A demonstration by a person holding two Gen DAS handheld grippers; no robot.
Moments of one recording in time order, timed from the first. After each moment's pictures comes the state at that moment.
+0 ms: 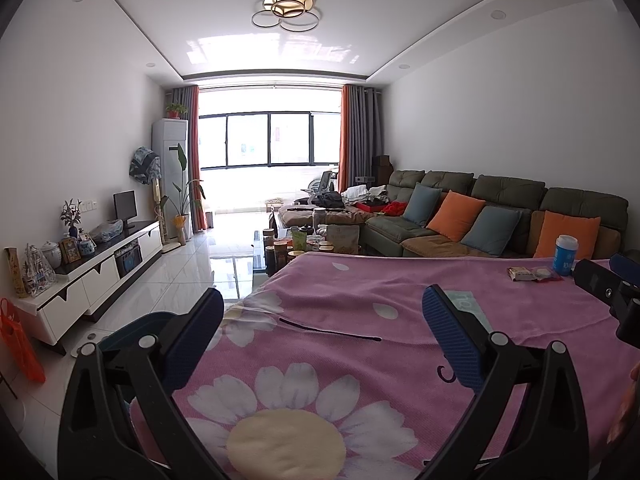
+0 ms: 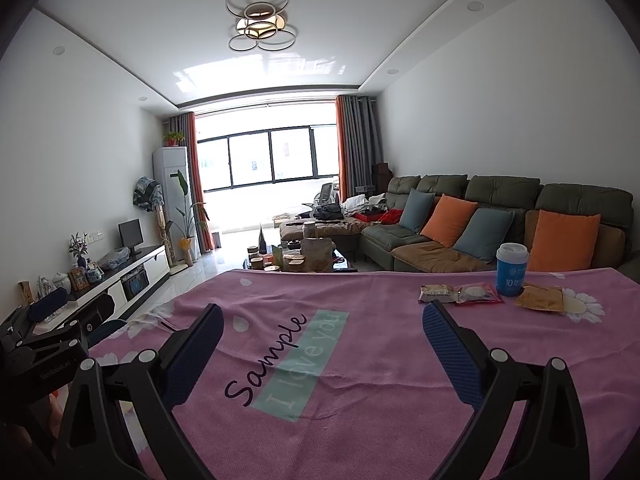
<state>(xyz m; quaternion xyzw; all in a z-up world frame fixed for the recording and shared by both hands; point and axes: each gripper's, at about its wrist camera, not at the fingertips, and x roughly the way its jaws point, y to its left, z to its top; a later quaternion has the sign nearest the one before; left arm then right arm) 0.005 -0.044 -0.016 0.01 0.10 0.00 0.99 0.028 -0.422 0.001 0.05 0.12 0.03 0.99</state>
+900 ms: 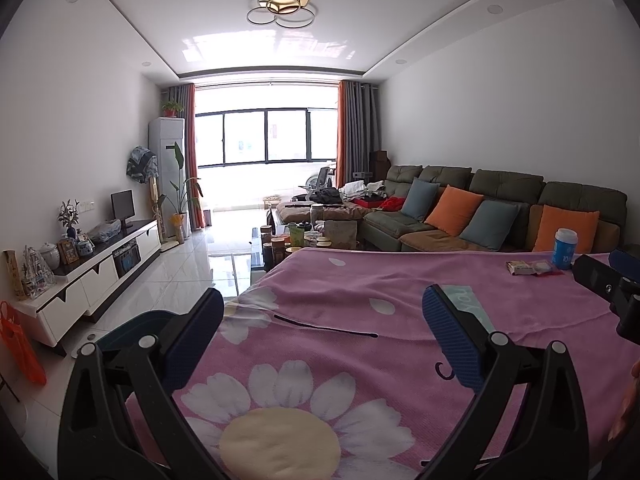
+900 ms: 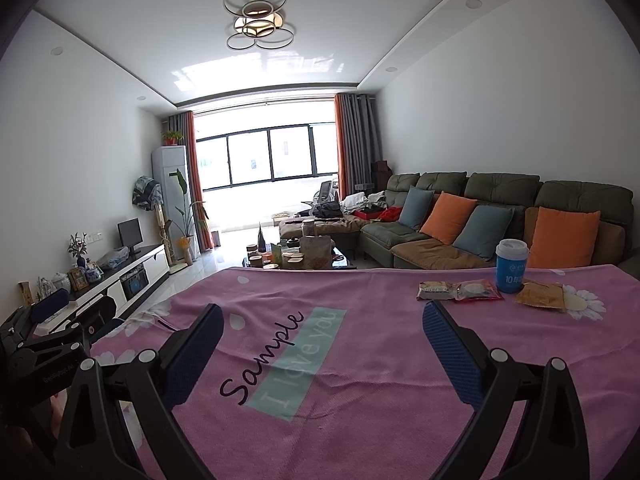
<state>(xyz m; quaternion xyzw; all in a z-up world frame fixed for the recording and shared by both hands) 0.005 -0.045 -0.021 0.01 0.11 -0.01 0.99 0.032 -0.426 -0.004 0.05 0.13 0.03 0.99</state>
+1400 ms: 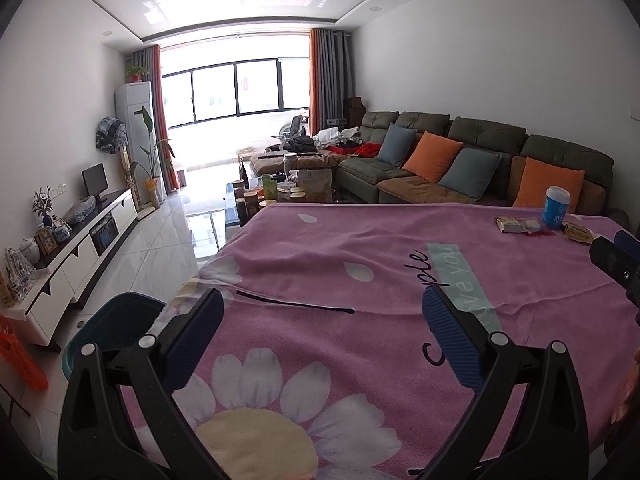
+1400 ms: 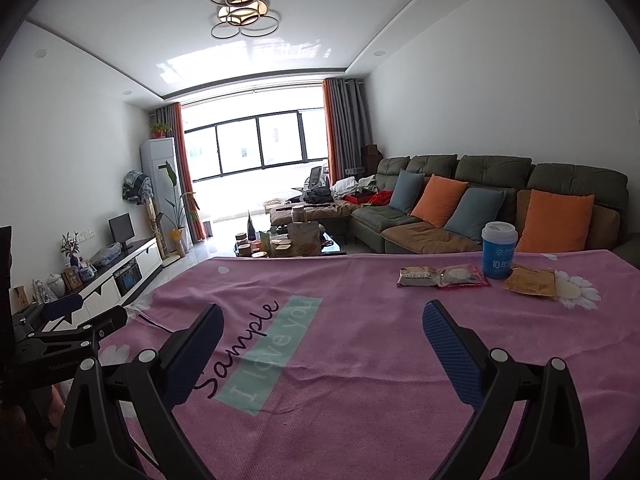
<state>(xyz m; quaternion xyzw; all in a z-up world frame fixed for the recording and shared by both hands) 0.067 -0.057 -0.023 0.03 0.23 -0.07 0.97 0.047 -0.458 -0.008 0.06 0.16 0.01 0.98</state>
